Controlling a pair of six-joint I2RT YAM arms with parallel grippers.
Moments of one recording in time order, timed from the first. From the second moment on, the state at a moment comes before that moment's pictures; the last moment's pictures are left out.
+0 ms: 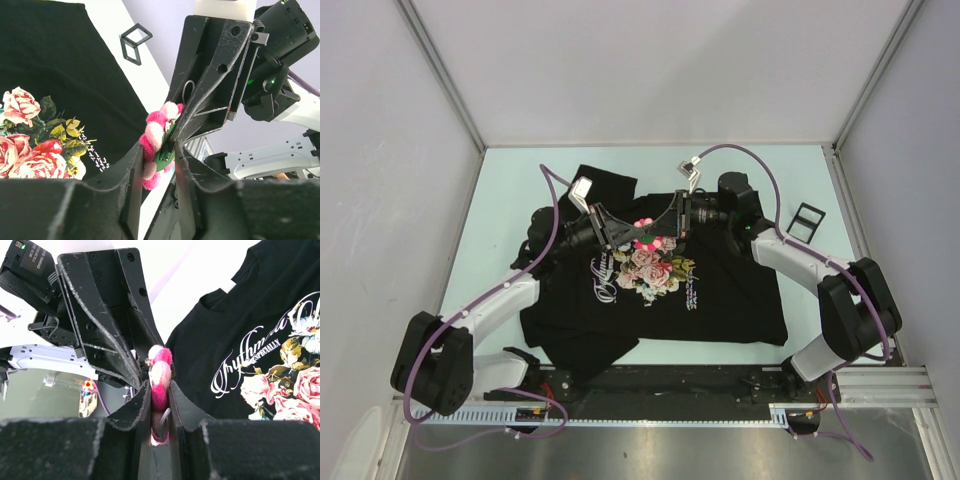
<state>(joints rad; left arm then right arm) -0.42 1.22 0.63 0.51 0.63 -0.89 0.51 1.55 1.00 0.37 -0.89 0.72</state>
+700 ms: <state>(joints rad) -0.37 1.29 0.62 0.65 0.79 -0.98 0.52 1.55 1.00 0.35 -0.95 0.62</state>
